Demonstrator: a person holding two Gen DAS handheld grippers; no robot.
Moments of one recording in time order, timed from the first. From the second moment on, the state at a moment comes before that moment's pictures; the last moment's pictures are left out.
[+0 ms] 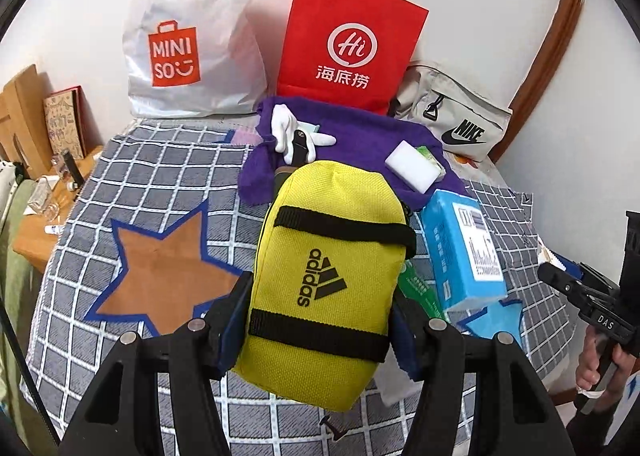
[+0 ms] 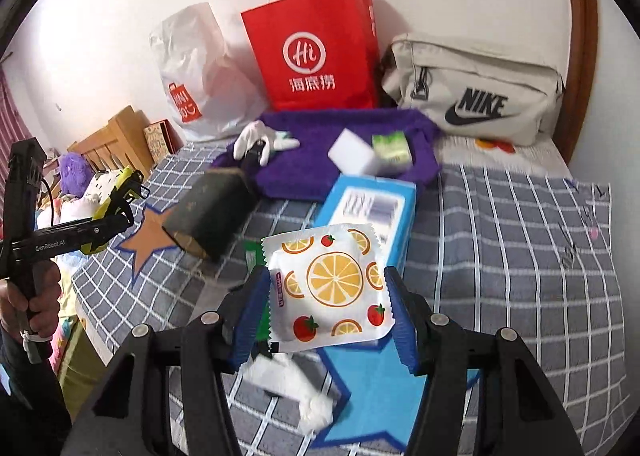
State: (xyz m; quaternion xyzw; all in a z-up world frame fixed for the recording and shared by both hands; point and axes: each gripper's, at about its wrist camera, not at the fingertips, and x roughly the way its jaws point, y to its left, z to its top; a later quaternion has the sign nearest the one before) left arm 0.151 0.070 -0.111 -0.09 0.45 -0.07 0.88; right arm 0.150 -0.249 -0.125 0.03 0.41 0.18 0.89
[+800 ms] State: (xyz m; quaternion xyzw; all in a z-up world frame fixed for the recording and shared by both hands) left arm 0.267 0.060 -0.105 -0.09 0.47 -0.09 0.87; right arm 0.282 -0.243 -0.099 0.02 0.38 0.17 0.91
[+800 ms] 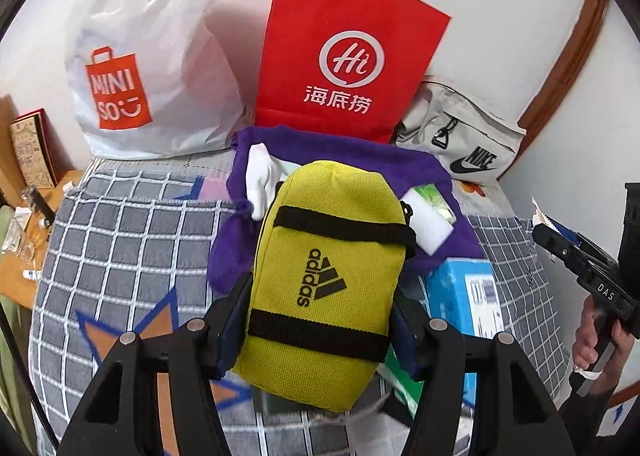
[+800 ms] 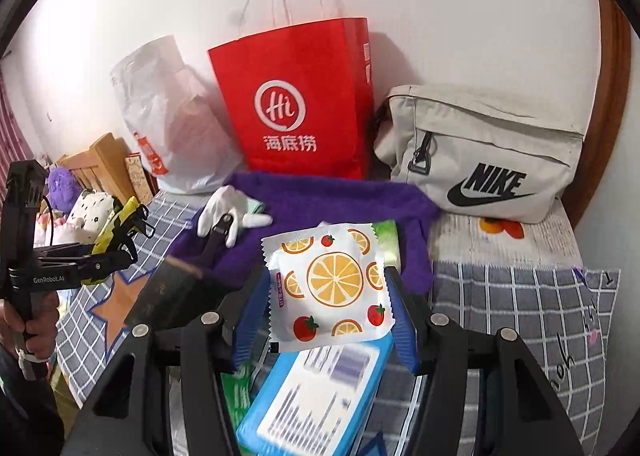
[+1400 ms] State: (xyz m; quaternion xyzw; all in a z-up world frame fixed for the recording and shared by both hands) left arm 0.353 0.039 -0.154 -0.08 0.50 -0.13 0.85; right arm 0.406 -0.238 -0.140 0.01 0.42 0.17 0.89
